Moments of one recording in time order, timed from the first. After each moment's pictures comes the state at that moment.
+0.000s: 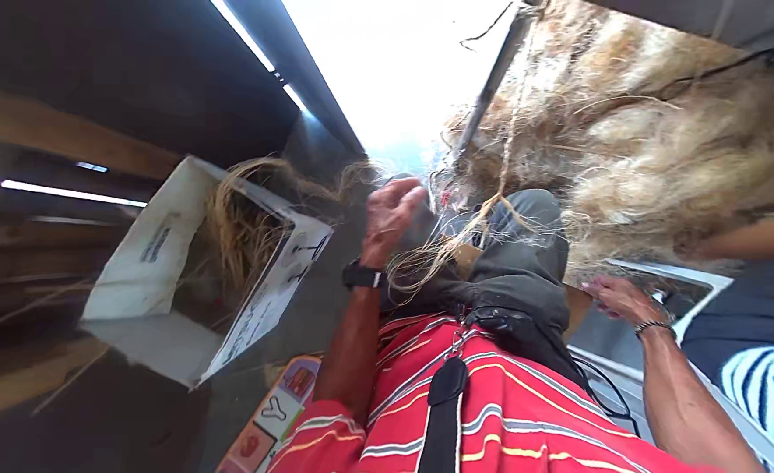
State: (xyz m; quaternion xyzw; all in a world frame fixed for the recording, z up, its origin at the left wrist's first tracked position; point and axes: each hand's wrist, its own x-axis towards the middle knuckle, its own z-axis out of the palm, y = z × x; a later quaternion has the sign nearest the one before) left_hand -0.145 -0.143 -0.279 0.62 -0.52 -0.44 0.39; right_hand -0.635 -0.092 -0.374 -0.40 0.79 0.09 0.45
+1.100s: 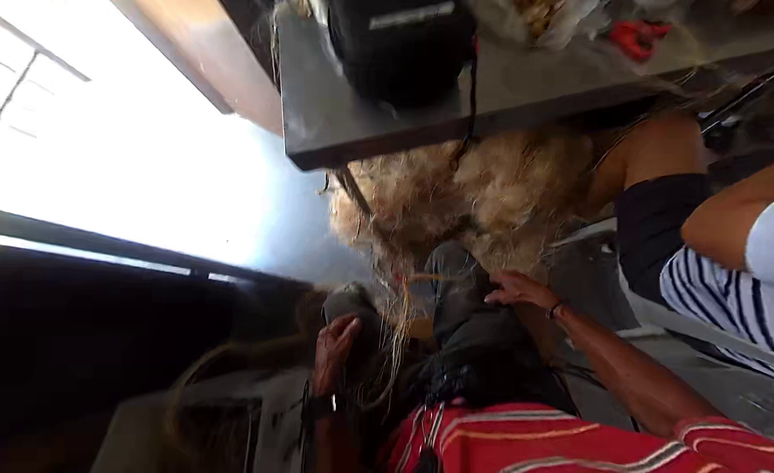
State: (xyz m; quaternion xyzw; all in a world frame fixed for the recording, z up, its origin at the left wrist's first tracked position) left_hand -0.117 -0.173 -0.345 0.63 -0.59 -0.48 0.18; right_hand -0.555 -0.131 -0.343 -0.57 0.68 0.02 0.46
